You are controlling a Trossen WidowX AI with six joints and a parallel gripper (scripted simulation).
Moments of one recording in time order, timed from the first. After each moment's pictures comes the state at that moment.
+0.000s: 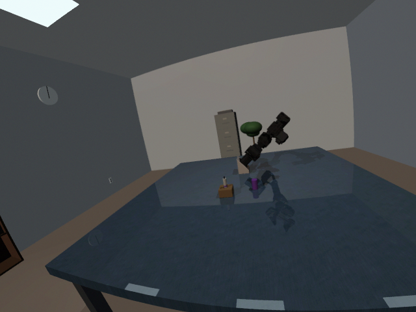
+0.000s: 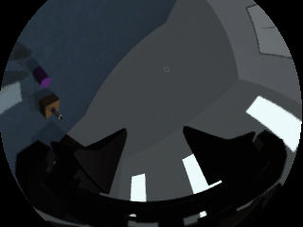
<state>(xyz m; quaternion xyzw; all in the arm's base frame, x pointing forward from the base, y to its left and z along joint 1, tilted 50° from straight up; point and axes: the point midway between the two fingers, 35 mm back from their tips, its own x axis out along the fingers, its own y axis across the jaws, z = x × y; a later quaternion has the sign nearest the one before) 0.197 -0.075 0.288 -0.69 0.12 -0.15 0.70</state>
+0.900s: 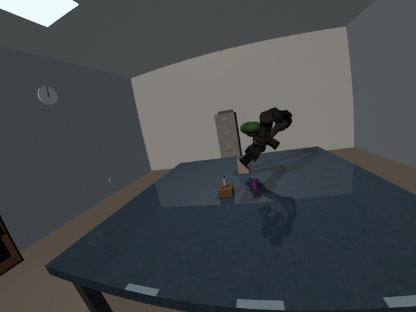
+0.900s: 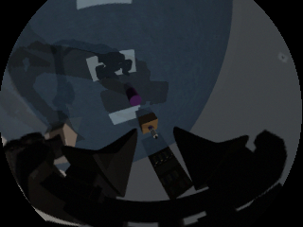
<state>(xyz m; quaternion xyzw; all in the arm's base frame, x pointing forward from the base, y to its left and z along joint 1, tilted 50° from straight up) 0.265 -0.072 0.143 -0.37 0.39 0.38 0.75</state>
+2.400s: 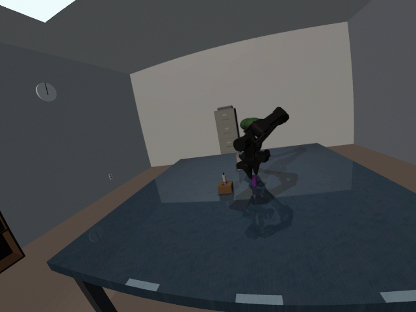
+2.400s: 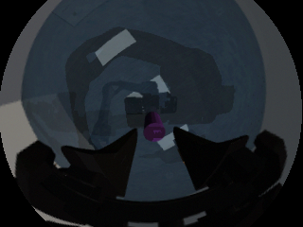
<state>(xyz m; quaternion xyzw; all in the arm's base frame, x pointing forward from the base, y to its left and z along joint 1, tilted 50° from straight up) 0.287 -0.018 0.064 -0.03 0.41 0.52 0.75</state>
